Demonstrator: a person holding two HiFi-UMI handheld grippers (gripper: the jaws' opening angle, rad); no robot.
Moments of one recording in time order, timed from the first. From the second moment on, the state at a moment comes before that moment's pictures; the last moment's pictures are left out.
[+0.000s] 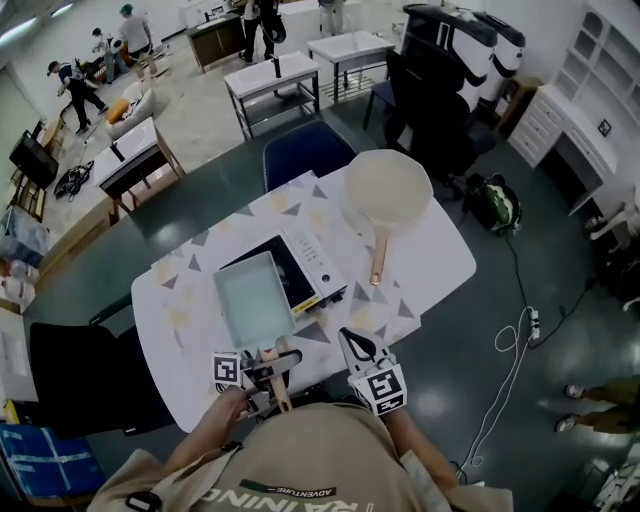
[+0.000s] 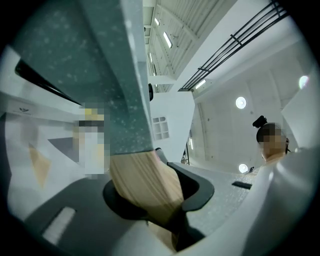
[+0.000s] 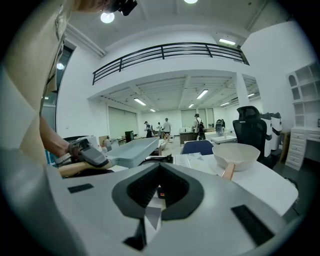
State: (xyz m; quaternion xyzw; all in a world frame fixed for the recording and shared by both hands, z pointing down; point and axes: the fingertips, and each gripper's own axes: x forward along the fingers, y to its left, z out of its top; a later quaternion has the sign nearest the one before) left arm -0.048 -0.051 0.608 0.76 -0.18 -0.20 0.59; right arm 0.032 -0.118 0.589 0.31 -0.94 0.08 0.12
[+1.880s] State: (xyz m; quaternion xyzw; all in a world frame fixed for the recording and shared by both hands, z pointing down) left arm -0.053 -0.155 0.638 0.72 -0.26 -0.24 0.60; right arm -0.019 -0.241 0.610 0.12 -0.98 0.09 0.14
